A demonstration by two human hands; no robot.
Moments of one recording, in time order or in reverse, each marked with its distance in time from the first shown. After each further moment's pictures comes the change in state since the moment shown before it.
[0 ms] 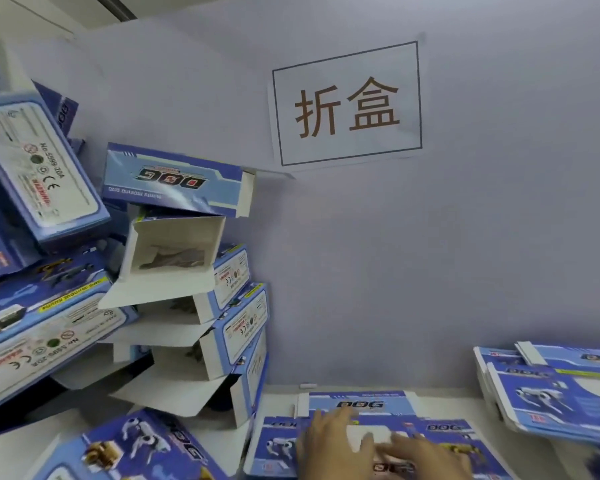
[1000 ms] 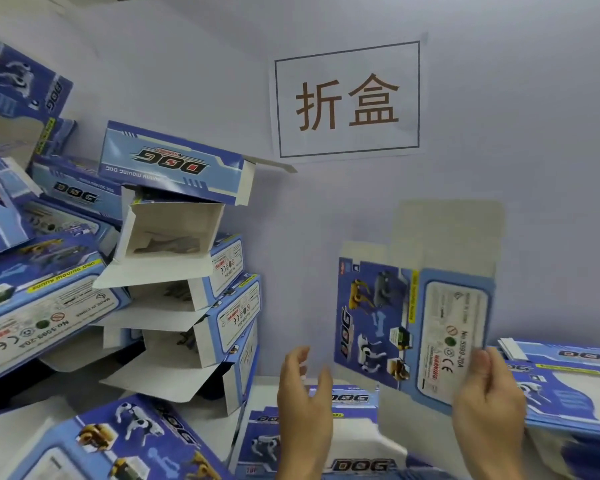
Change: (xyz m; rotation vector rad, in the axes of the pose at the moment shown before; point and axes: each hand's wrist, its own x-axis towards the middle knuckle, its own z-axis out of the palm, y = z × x) left_hand -0.011 0.012 -0.030 -0.821 0.426 0.112; right_hand -0.027 0.015 -0.002 0.848 1.301 -0.258
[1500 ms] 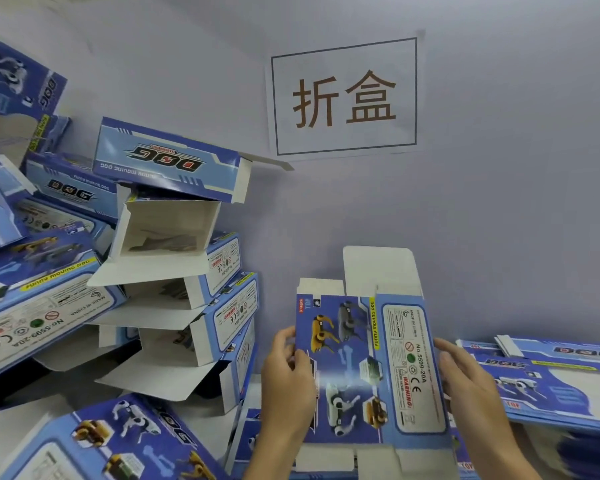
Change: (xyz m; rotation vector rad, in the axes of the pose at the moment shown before) left_hand 0.012 0.028 -0.019 -0.173 -0.061 0.012; right_hand 0.013 0.008 -0.002 0.157 -0.386 0.339
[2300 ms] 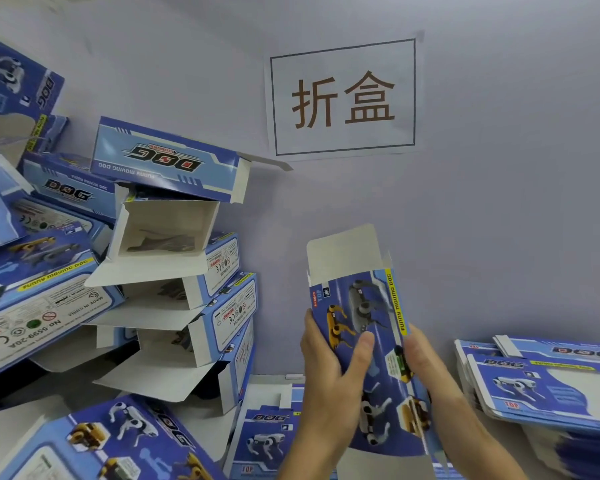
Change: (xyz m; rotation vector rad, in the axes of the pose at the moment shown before) left_hand -0.022 0.018 0.035 -0.155 -0.257 0.089; right_hand -0.022 -0.054 0.031 0.237 -0.437 -0.091
